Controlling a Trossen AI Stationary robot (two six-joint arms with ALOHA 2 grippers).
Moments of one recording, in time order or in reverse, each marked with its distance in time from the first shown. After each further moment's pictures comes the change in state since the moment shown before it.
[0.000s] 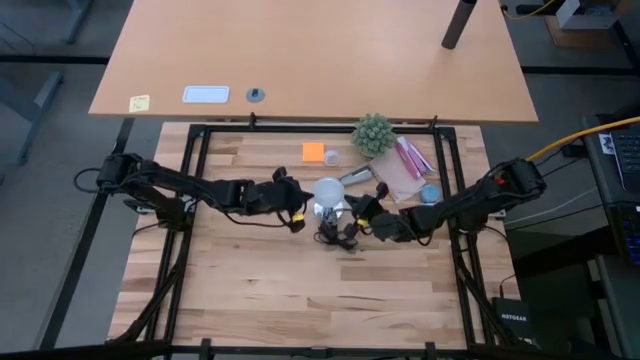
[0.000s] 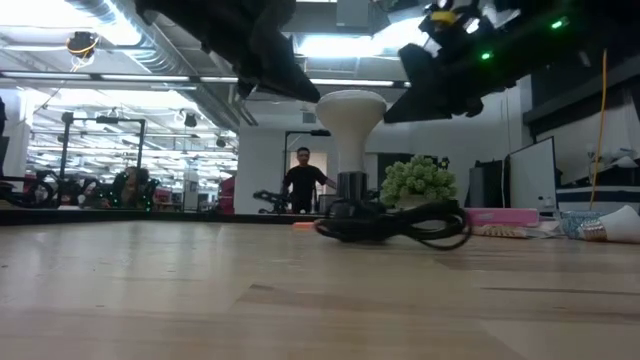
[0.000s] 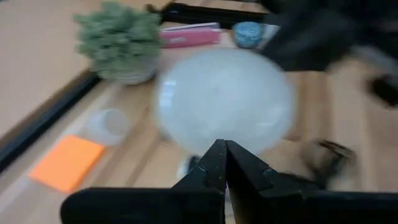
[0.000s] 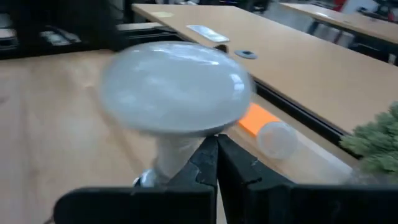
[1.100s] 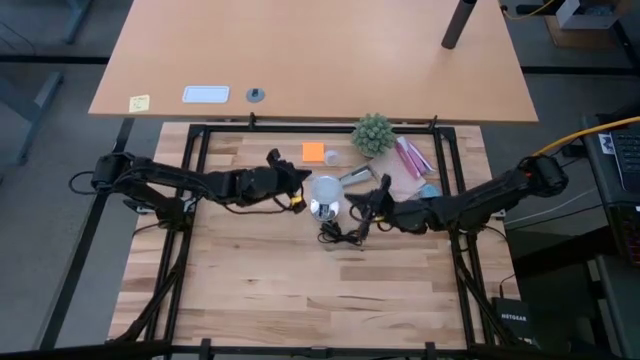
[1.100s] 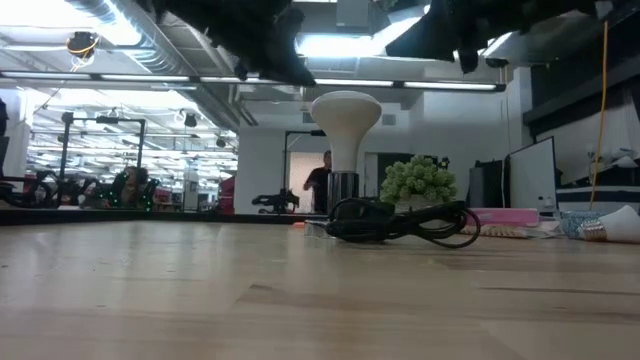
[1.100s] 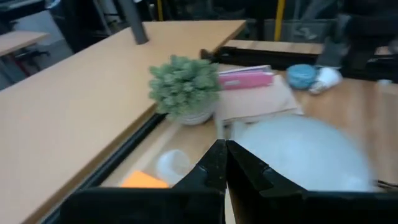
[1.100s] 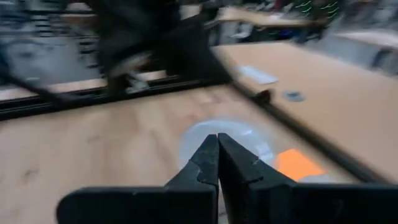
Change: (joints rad) left arm 0.087 -0.060 0.000 0.097 -0.130 0.141; right arm 0.002 -0.240 0.004 -0.026 -0.184 -0.123
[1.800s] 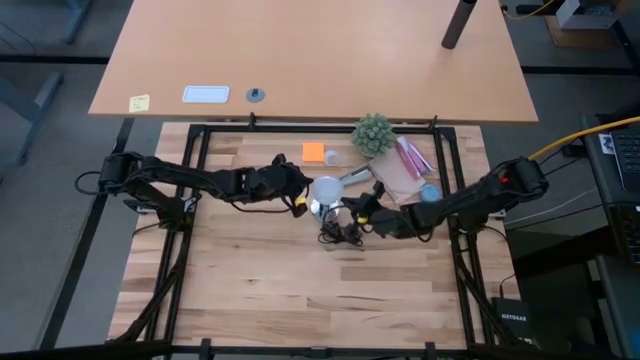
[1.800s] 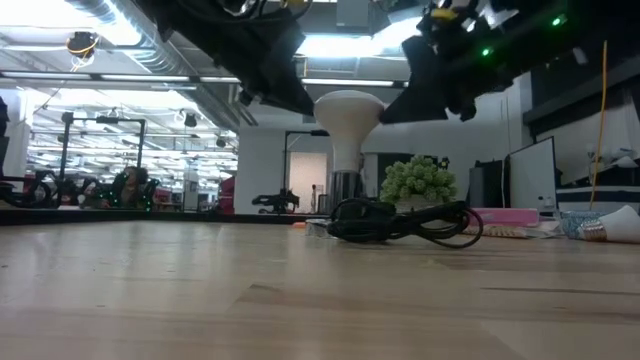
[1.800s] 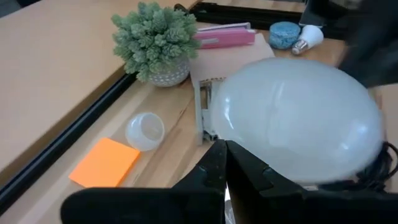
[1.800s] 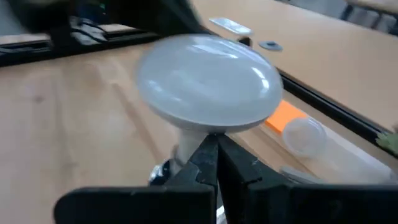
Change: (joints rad) left arm 0.030 0.062 0.000 -0.077 0.169 -0.072; right arm -0.036 0.213 0.000 -0.014 0.067 0.167
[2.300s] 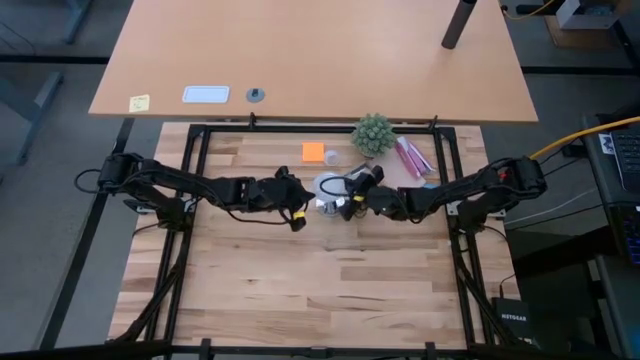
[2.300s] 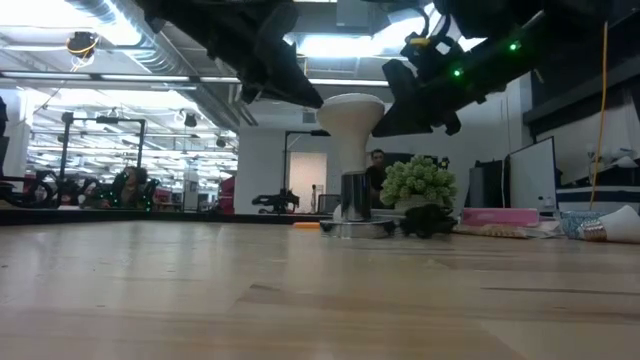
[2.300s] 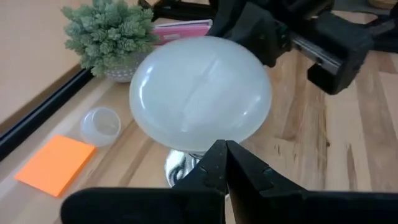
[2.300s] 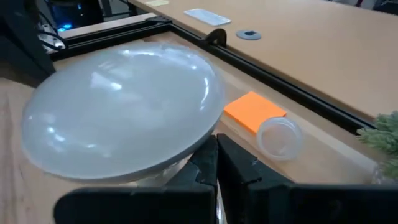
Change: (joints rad) left arm -0.072 -0.001 0.000 -0.008 0.025 -0.067; right arm -0.175 0.000 -0.002 0.012 -0.134 0.016
